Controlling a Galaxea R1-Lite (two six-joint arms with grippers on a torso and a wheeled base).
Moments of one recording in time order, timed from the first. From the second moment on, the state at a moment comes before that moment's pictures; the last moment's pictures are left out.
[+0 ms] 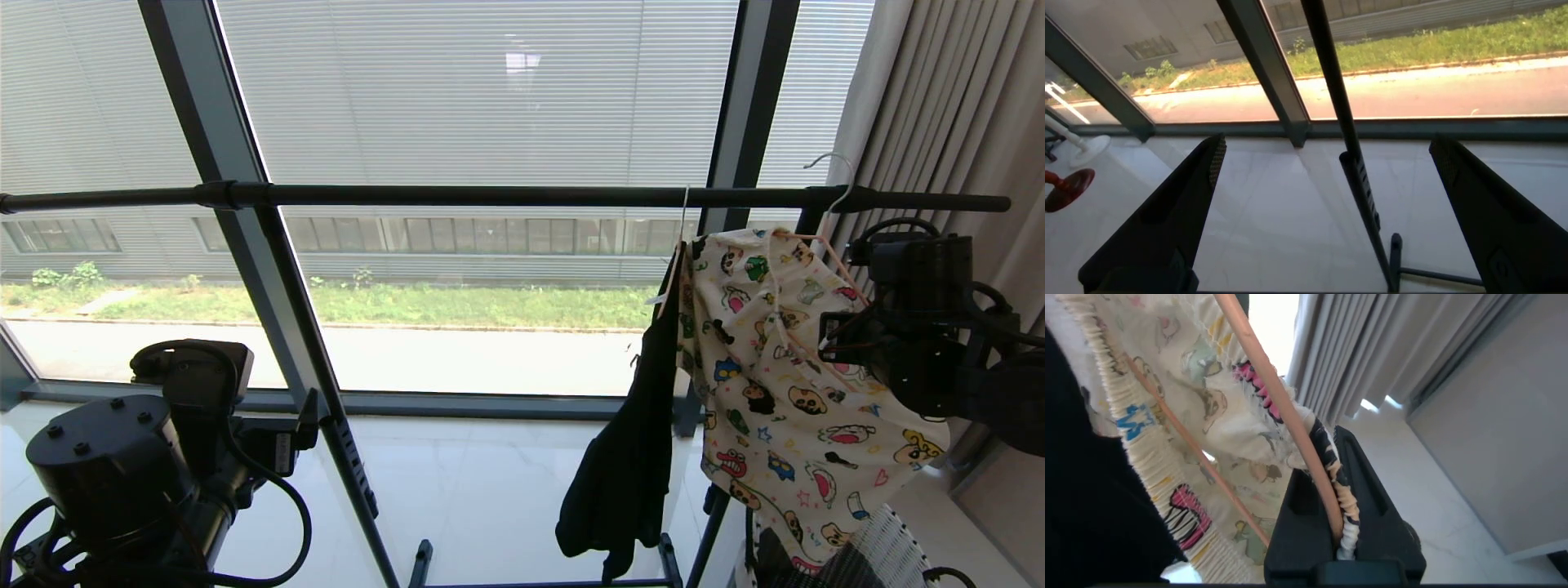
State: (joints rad) left arm -0.34 1.61 -0.16 -1.28 0.63 0.27; right arm 0.39 1.69 -0.88 -0.42 -0.73 0.17
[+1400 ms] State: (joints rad) left arm -0.34 1.61 -0.16 -1.31 0.63 0.28; right arm 0.38 1.87 -1.03 -0.42 -0.72 0.08
